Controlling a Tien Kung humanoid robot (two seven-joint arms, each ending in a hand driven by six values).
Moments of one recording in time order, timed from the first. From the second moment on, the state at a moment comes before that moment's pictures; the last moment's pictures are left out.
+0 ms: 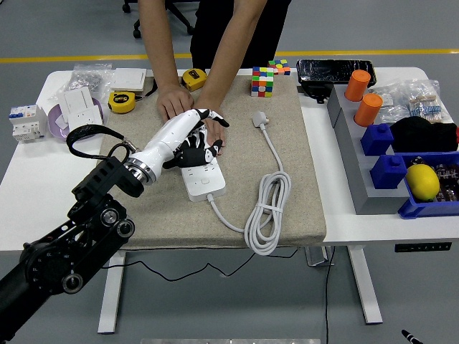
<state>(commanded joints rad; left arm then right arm) -0.44 0.09 -1.01 -1.30 1.70 0.17 0.03 0.12 -0.07 1.59 0.18 -1.63 -0.02 -0.05</state>
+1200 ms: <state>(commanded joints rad) -0.54 0.02 -1.06 -0.84 1.86 0.20 0.07 0.12 -0.07 1.58 0.18 -1.62 -0.02 -0.05</state>
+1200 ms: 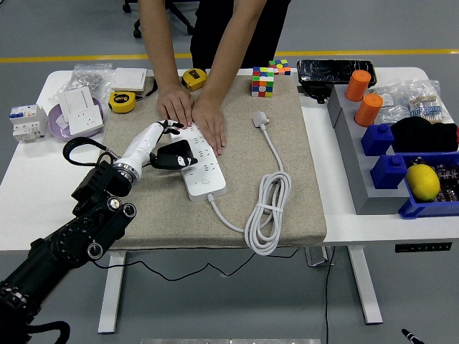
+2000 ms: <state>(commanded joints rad) -0.54 0.02 -1.06 -0.82 1.92 0.23 0.09 0.12 -0.07 1.58 0.18 -1.62 -0.02 -0.05</state>
